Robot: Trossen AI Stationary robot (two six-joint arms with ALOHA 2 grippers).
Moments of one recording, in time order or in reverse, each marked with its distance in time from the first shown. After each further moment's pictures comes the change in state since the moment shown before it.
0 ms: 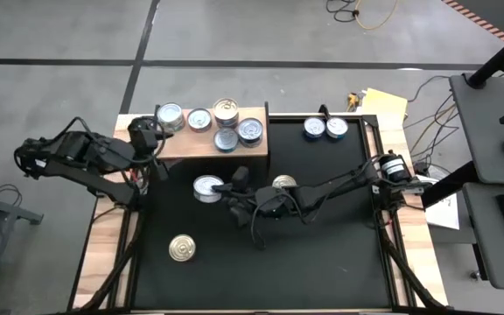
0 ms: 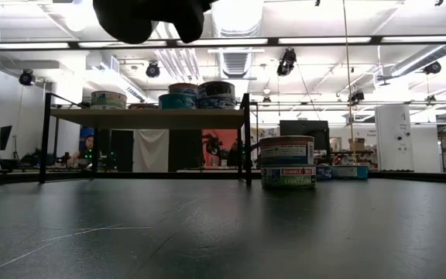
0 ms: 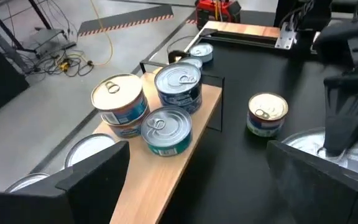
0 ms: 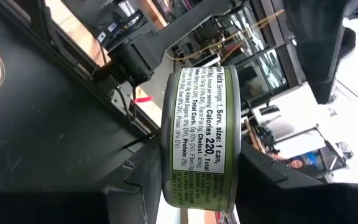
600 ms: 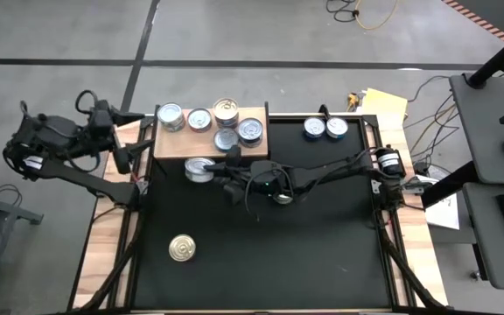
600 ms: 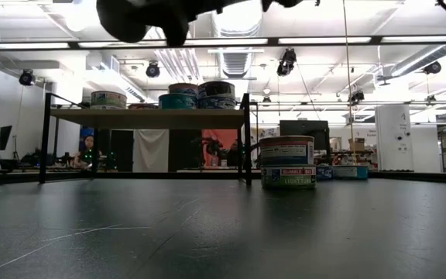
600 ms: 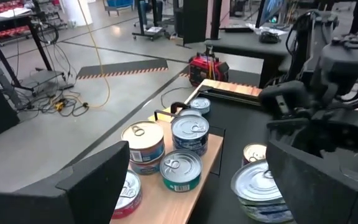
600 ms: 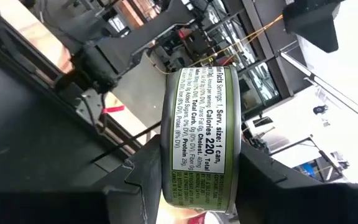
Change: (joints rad) left arm 0.002 -0.156 0.127 -0.004 -0.006 0.106; right arm -0.130 0.028 0.081 0.028 -0.183 -0.037
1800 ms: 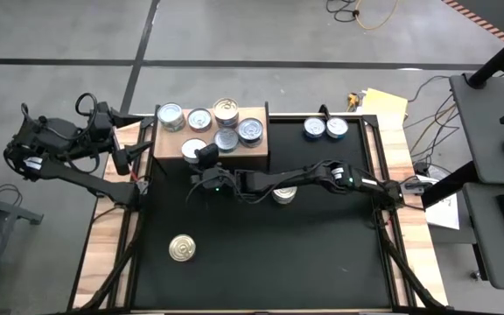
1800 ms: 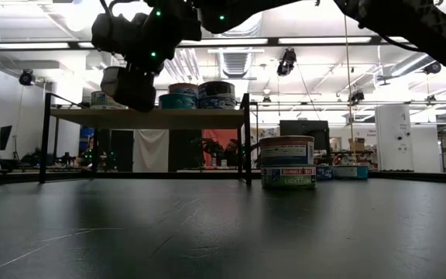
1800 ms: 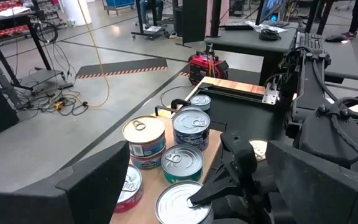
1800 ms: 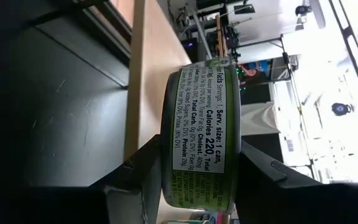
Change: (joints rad) left arm 0.000 -0.043 -0.049 0.001 0.001 0.000; right arm -0.027 0.494 0.671 -0.438 0.532 -0.095
